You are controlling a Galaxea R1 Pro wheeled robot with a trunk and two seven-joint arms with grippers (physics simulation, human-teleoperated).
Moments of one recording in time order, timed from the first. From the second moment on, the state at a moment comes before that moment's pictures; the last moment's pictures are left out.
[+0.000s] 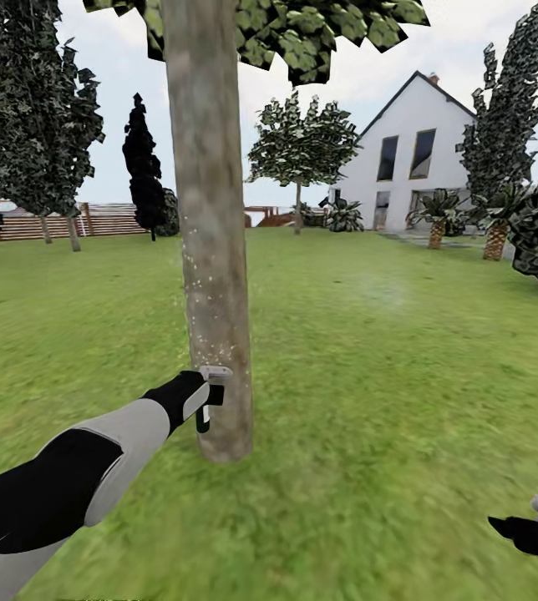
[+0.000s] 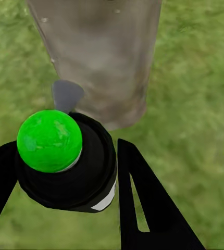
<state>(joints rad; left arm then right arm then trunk) -1.18 -0.13 -0.34 -0.06 0.33 0.42 0.15 -0.47 -0.11 -1.11 -1.09 0.97 0.39 0.87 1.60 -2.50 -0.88</state>
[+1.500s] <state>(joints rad) -1.18 -0.14 -0.33 -0.21 0.33 0.53 0.16 -0.47 -0.11 -1.11 -1.09 0.97 0.39 0.87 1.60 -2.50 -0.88</state>
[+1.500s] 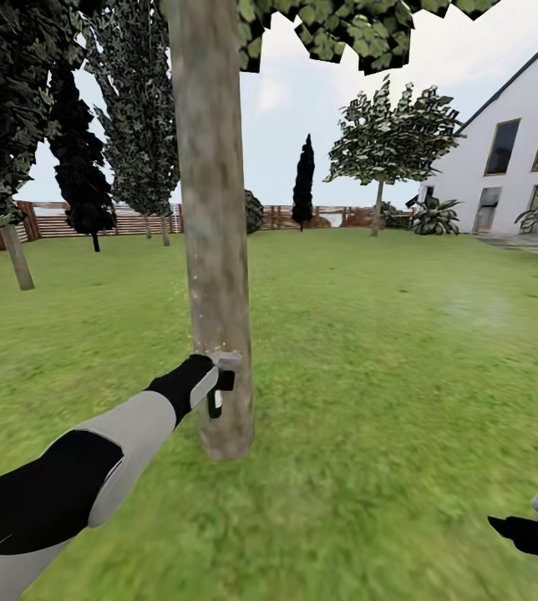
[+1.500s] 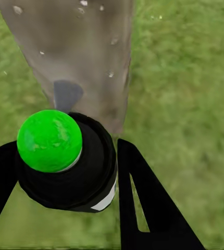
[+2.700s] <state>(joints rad) -1.57 -0.13 -0.34 -0.14 0.34 0.93 0.30 -0.47 -0.12 -1.11 -1.09 0.97 0.39 0.87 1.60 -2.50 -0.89</state>
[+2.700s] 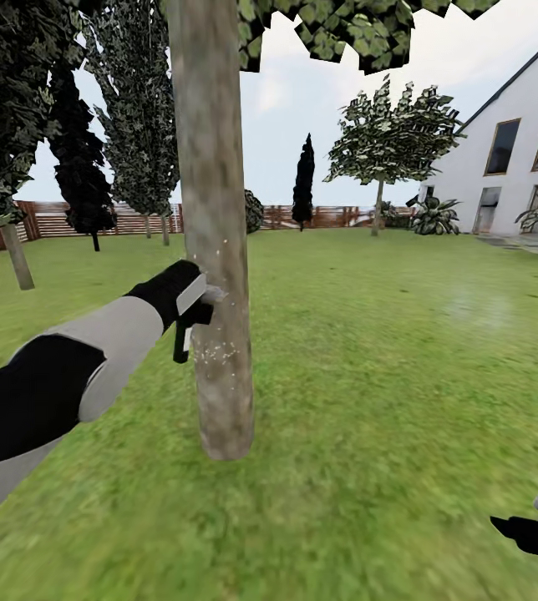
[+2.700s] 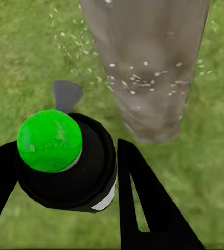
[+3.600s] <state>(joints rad) -1.23 -0.13 -0.34 -0.14 0.34 0.68 0.29 -0.47 -0.12 -1.11 -1.09 0.97 0.39 0.87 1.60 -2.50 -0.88</state>
